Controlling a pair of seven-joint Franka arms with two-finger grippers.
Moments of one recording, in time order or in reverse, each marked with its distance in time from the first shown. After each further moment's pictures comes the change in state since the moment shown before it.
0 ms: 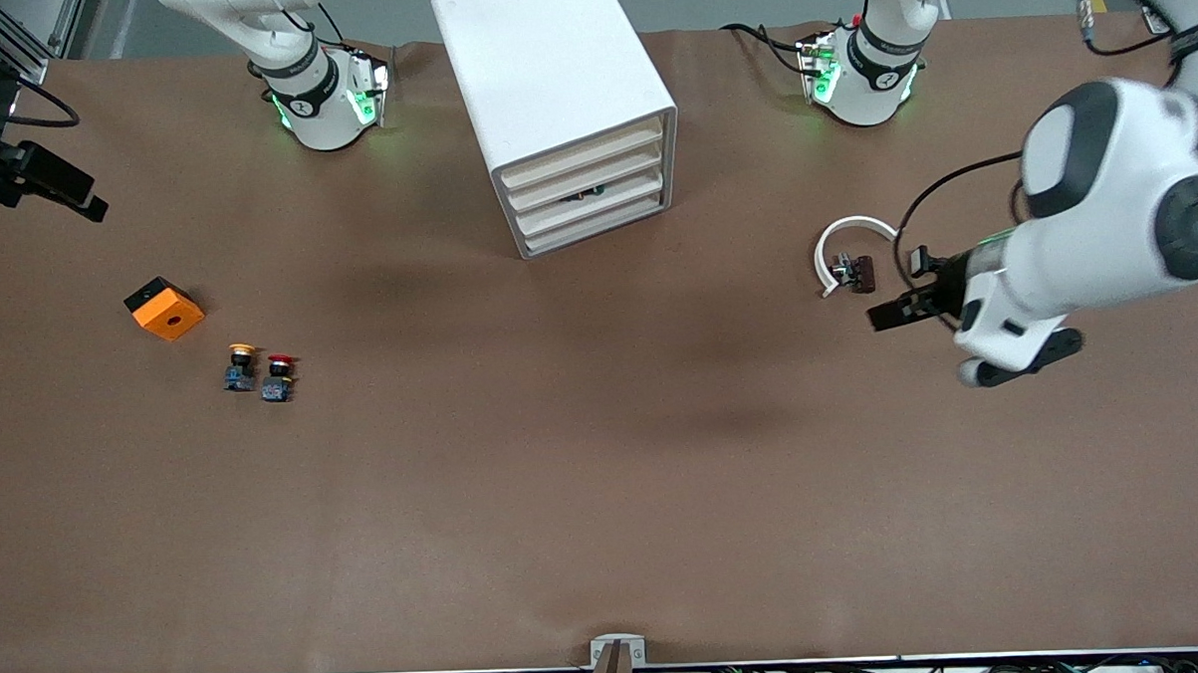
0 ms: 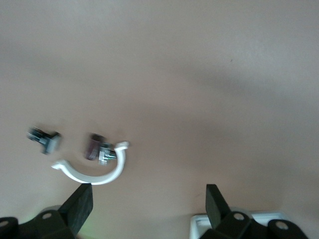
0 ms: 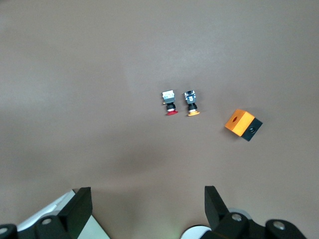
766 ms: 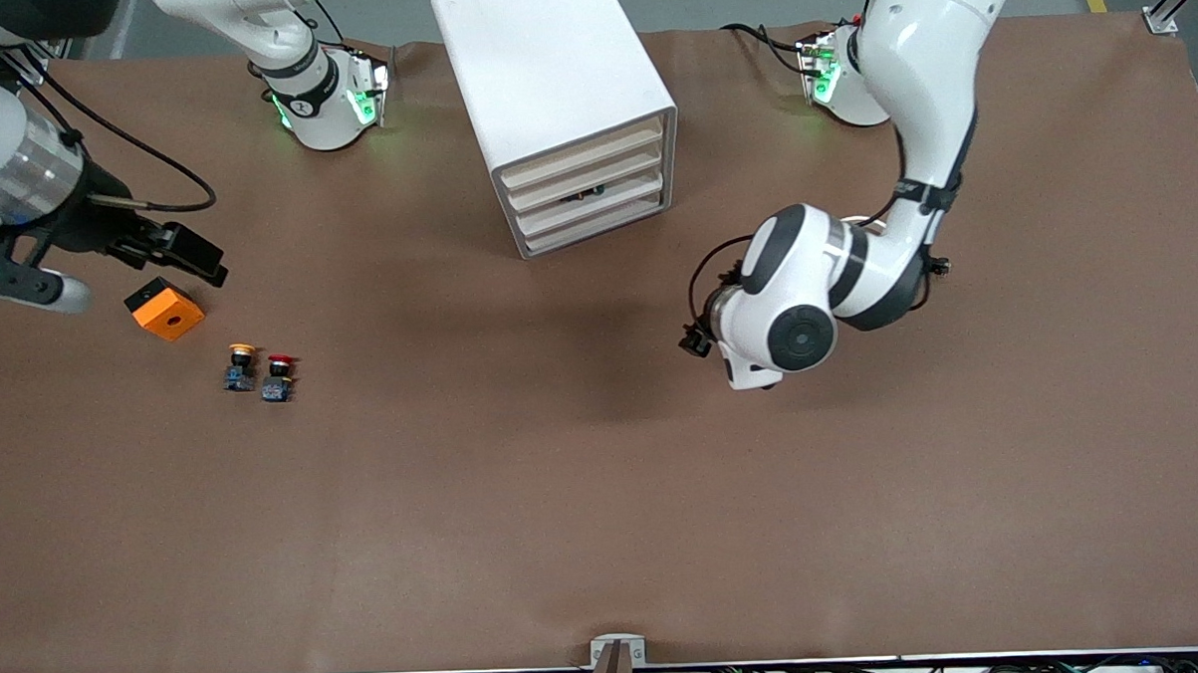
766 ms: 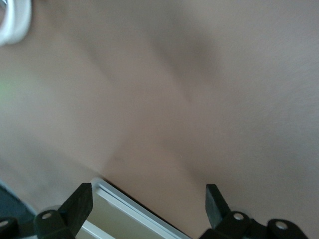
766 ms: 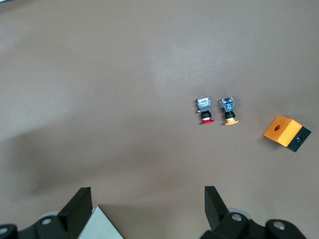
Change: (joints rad) left arm -0.301 0.316 -0.007 0.008 -0.182 0.134 -0.819; right arm 0.145 0.131 0.005 0.001 0.009 0.137 0.142
